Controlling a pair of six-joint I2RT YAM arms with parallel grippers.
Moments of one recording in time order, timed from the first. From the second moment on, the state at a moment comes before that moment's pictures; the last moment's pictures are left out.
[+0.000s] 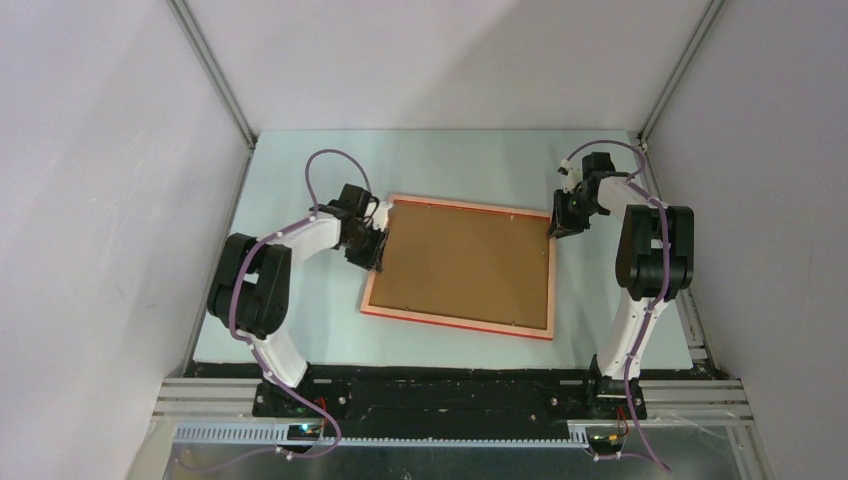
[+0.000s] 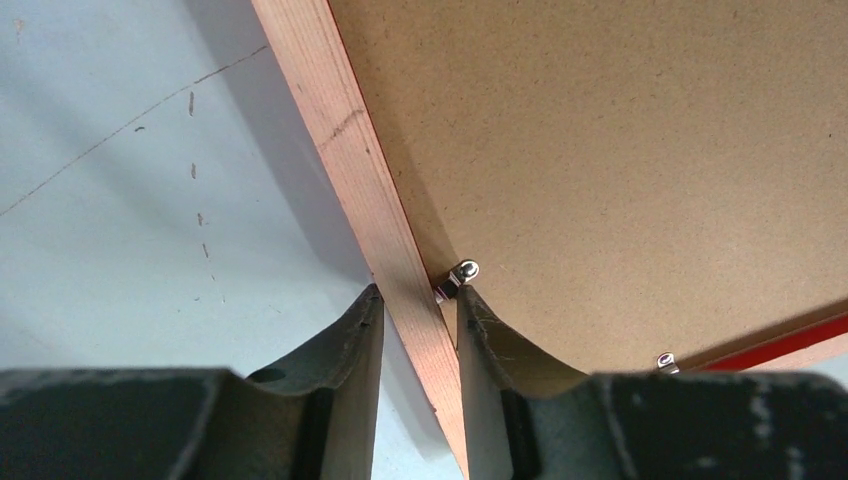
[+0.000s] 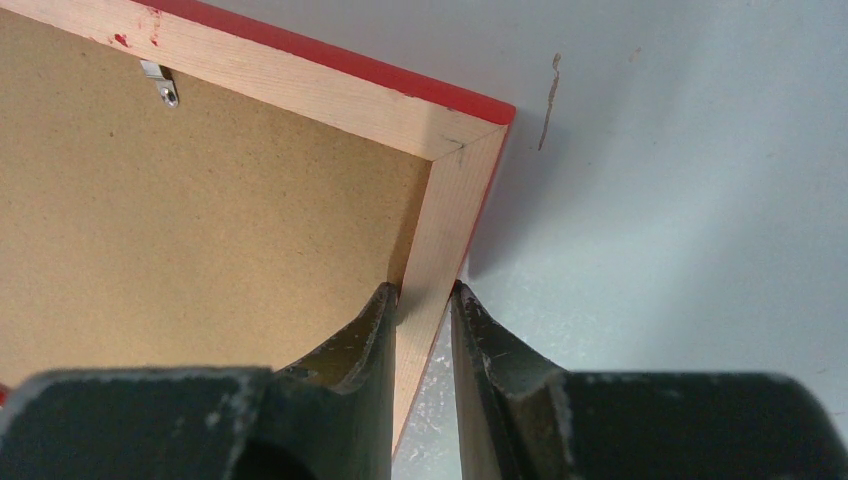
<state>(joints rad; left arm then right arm) -0.32 1.73 1.06 -0.54 0.21 0.04 -0.04 1.99 1.40 -0.63 -0.33 -0.05</state>
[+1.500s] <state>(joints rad) -0.22 1.79 1.16 -0.60 0.17 0.05 0.11 2.02 1.43 -0.60 -0.38 -0.10</state>
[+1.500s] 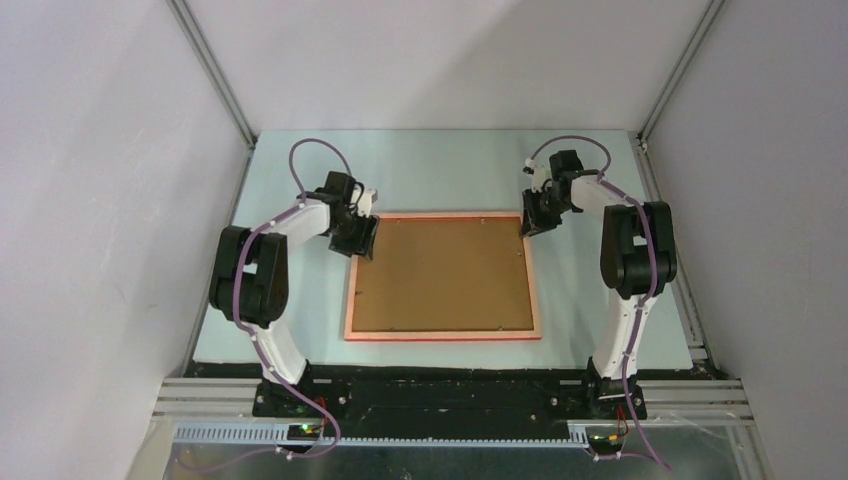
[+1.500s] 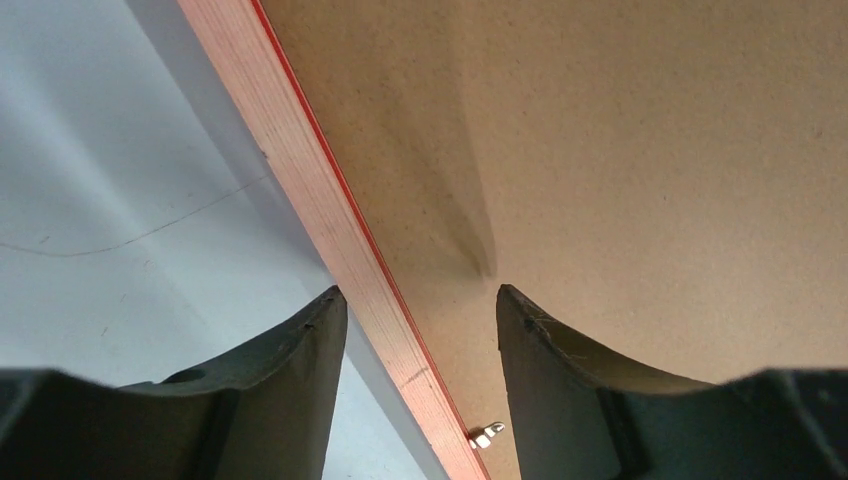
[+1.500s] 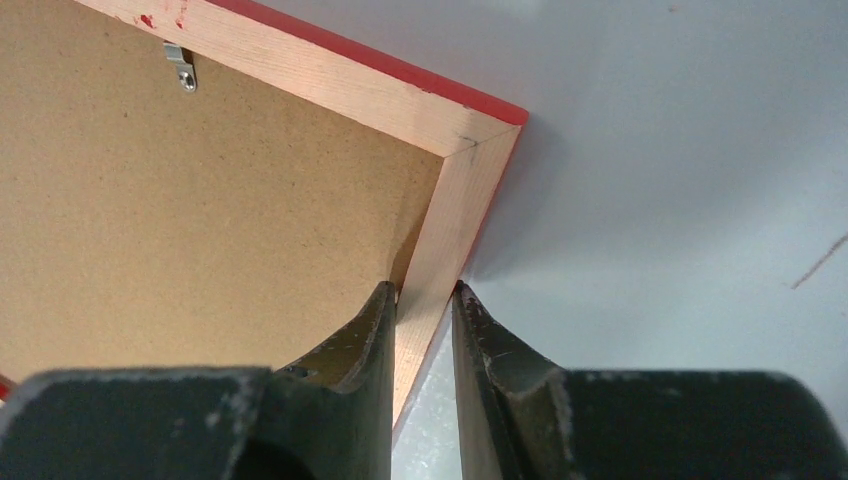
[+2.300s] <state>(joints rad) -0.14 1.78 1.13 -0.59 0.21 0.00 0.12 2.02 1.43 -0.60 -0.40 -0.10</state>
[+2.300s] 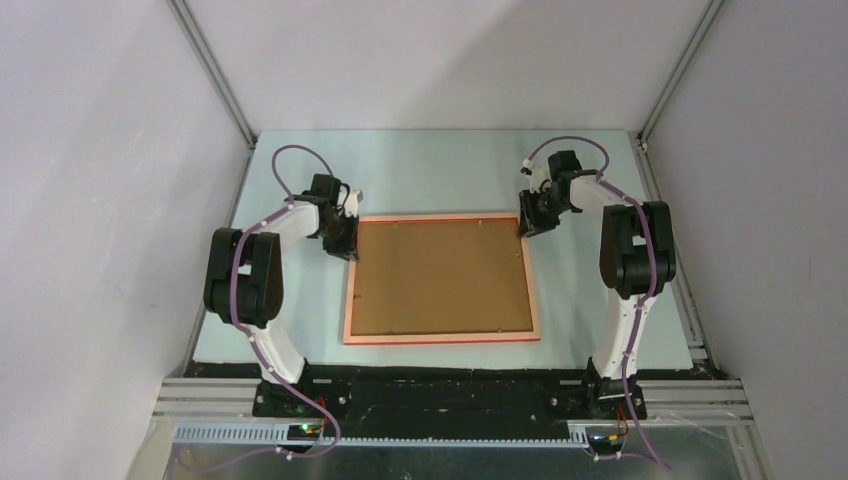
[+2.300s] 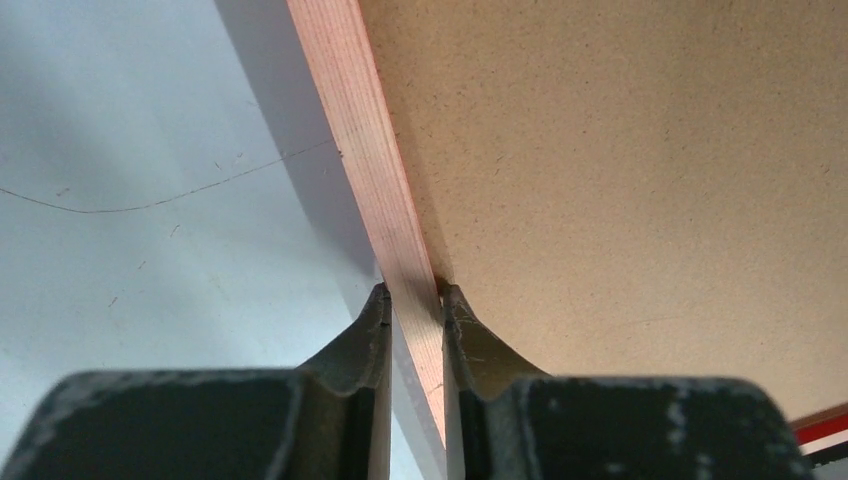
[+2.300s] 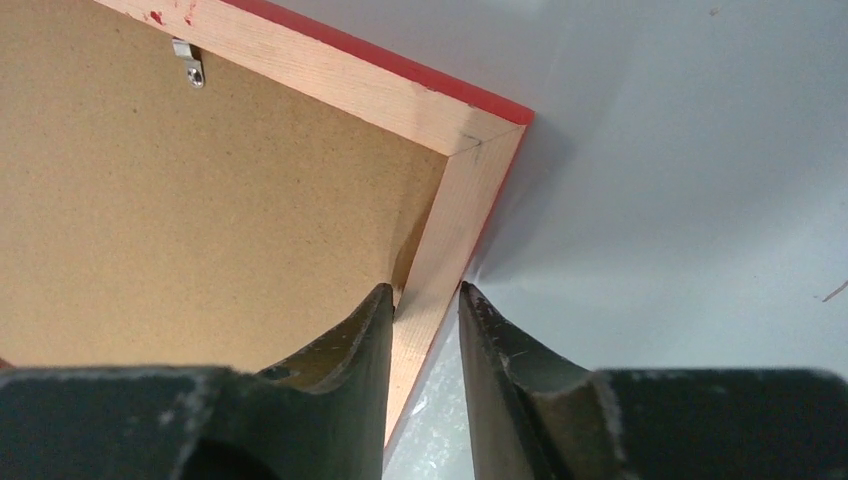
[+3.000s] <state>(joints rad) -0.14 1.78 1.12 -0.57 0.23 -0.05 0.06 1.92 1.35 -0.68 -0.51 -0.14</state>
